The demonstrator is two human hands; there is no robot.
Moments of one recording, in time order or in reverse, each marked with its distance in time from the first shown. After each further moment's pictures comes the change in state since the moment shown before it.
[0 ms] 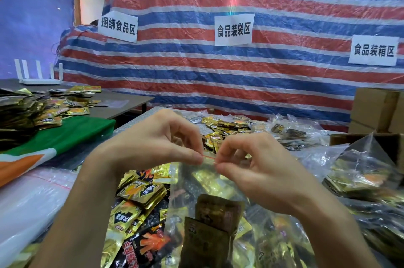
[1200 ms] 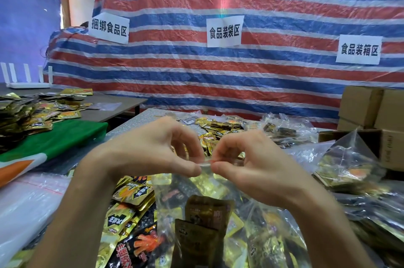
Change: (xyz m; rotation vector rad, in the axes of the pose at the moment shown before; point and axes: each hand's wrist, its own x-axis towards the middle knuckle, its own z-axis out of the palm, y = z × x) left_hand 0.003 0.017 0.009 0.097 -0.067 -0.069; right_hand -0.002 0.004 -0.009 0.007 -0.022 0.004
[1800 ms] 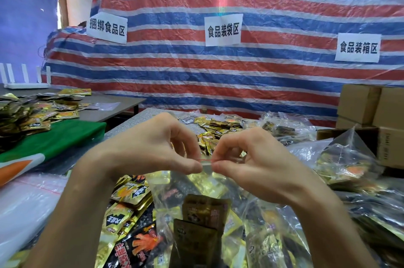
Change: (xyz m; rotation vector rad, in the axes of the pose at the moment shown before) left_hand 0.001 0.004 0.002 0.020 0.032 0.001; right_hand -0.003 0.002 -0.006 -0.012 -0.004 -0.011
